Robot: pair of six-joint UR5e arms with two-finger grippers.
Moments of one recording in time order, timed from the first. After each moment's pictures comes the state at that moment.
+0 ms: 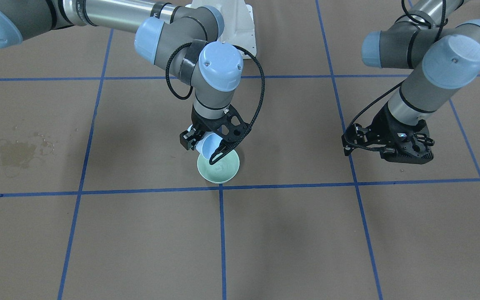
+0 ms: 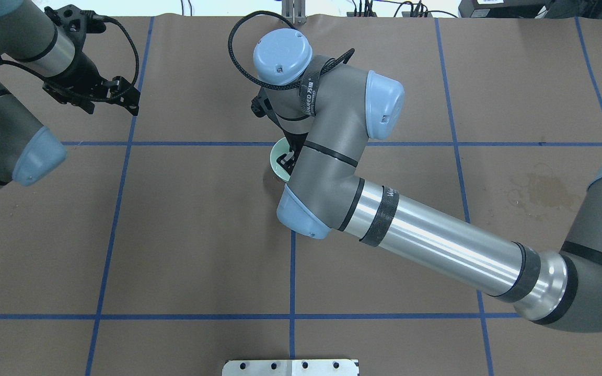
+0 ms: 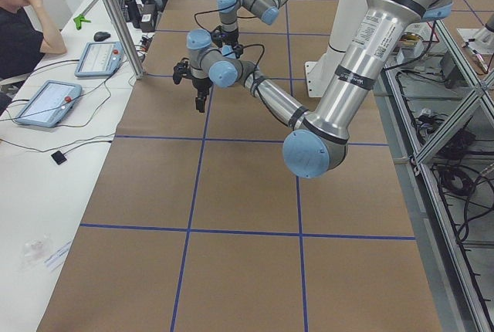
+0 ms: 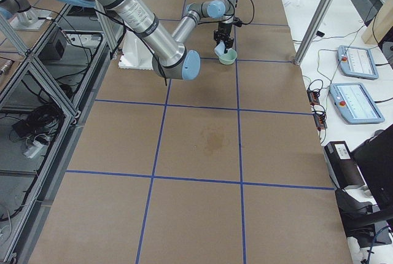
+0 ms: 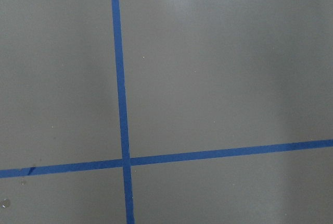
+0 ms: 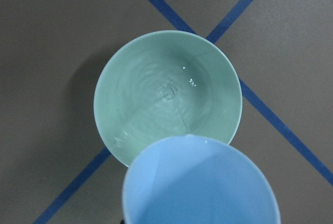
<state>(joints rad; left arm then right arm) -0.98 -2.03 -1.70 -1.65 -2.18 -0.77 0.60 -0.59 1.40 -1.87 1.92 0.33</state>
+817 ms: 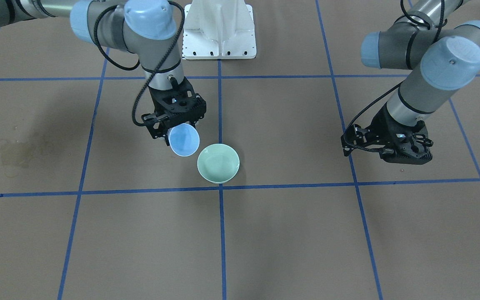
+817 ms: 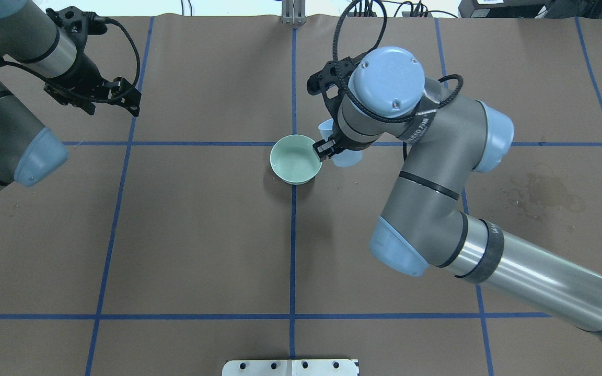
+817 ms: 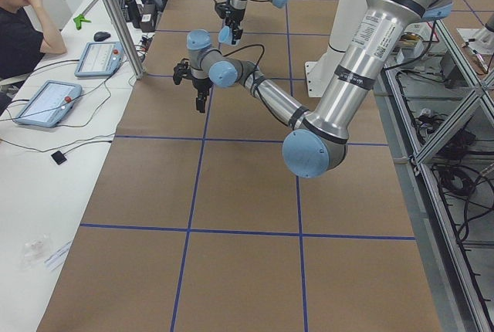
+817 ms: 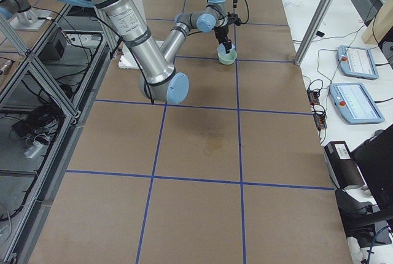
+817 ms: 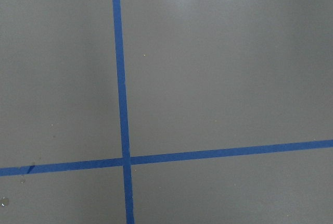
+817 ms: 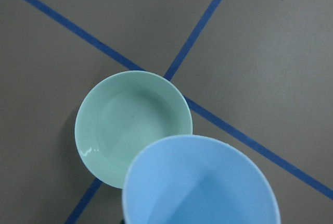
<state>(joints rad) -0.98 -2.03 -1.70 -1.65 -2.18 -0.77 0.62 -0.91 1.80 -1.61 1.72 0.69</state>
